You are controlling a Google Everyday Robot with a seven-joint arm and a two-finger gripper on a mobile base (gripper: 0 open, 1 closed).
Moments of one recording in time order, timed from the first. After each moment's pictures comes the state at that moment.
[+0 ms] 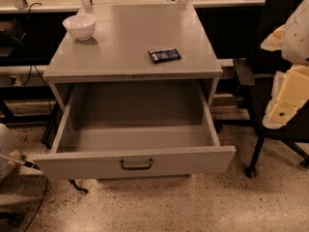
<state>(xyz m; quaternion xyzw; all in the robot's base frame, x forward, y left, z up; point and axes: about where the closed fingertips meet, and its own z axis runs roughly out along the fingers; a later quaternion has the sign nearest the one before) 0.438 -0.216 0.980 -0.60 0.78 -0.04 0.17</state>
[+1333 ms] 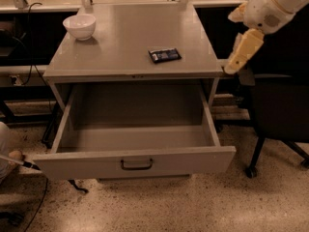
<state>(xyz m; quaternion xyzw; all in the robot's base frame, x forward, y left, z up) 0.616 -0.204 0.960 -0.61 0.74 0.02 0.28</state>
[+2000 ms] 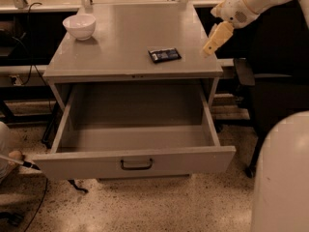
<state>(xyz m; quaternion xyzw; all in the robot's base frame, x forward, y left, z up) 0.720 -0.172 0.940 -0.57 0.74 0.07 0.35</state>
